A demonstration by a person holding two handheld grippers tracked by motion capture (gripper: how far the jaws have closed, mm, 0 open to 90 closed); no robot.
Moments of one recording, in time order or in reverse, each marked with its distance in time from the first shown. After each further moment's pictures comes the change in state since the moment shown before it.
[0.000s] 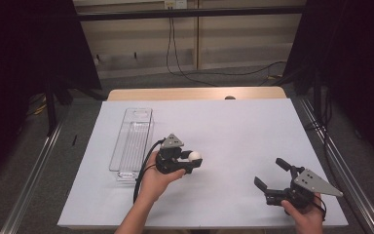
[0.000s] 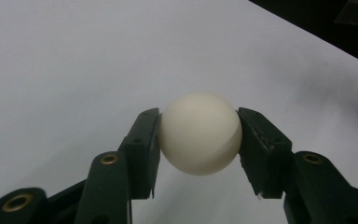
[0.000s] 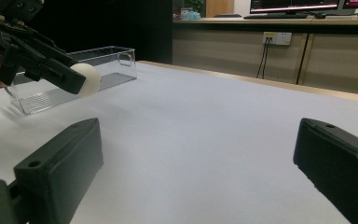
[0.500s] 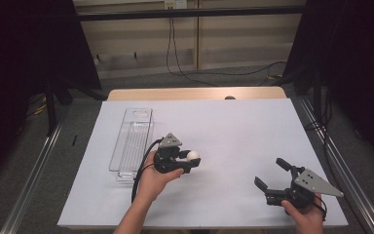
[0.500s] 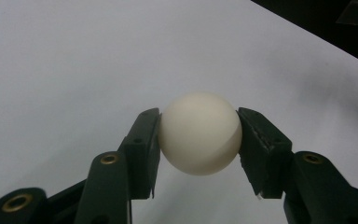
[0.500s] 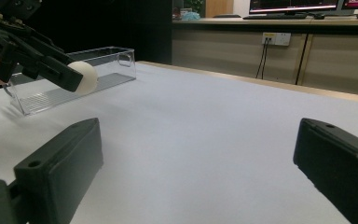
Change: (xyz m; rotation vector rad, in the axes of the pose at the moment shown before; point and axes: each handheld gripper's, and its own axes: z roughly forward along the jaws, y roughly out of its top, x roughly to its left) left arm 0.001 0.001 -0.003 0.010 0.004 -0.006; right arm 0.000 0.000 0.000 -0.005 -0.003 0.004
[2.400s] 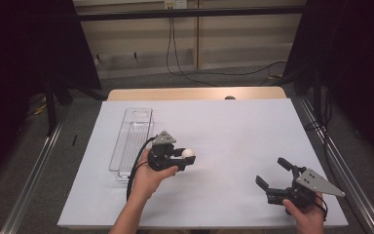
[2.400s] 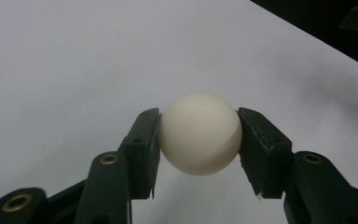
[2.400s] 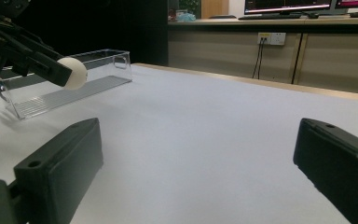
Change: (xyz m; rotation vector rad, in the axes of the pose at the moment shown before) left arm 0.009 0.003 -0.014 0.003 0.012 -0.019; right arm -0.003 0.000 -0.001 -0.004 -0.013 0.008
